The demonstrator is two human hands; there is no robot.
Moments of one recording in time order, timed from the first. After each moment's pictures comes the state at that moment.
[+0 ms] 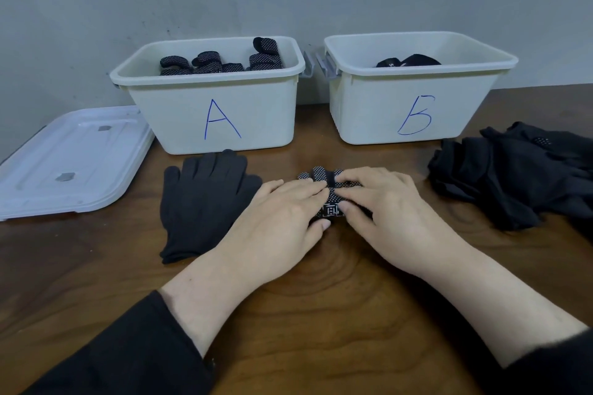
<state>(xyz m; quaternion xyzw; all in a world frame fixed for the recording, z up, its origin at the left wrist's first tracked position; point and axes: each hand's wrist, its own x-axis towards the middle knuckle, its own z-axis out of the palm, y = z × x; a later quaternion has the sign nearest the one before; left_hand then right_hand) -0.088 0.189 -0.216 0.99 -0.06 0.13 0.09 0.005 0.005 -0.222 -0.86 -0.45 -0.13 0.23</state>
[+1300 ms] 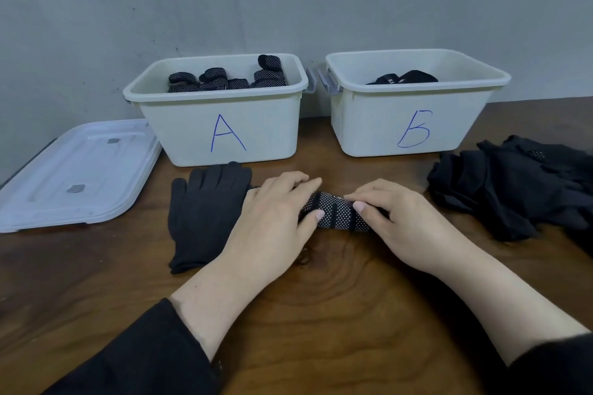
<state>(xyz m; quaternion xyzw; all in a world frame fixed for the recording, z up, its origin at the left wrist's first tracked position) -0.088 0.194 -0.207 0.97 0.03 0.19 0.15 0.014 -0.005 -0.208 -0.86 -0.39 0.00 0.33</state>
